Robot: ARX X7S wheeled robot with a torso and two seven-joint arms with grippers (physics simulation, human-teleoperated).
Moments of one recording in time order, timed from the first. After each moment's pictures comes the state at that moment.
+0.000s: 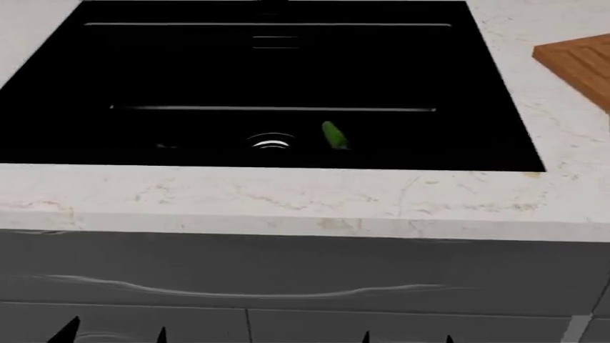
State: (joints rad) left arm 0.02 -0.09 0.13 0.08 -0.02 -0.05 -0.08; right arm 0.00 0.09 -0.11 -0.02 0.05 0.03 0.16
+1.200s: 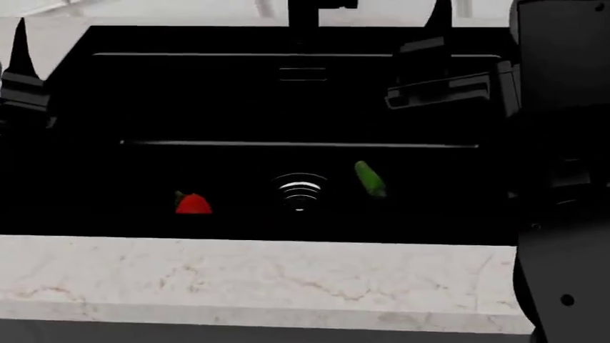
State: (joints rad) left arm -0.83 -0.34 0.16 0.53 0.00 -0.99 -0.03; right arm 0.91 0.42 -0.12 -0.56 0.30 1.00 0.14
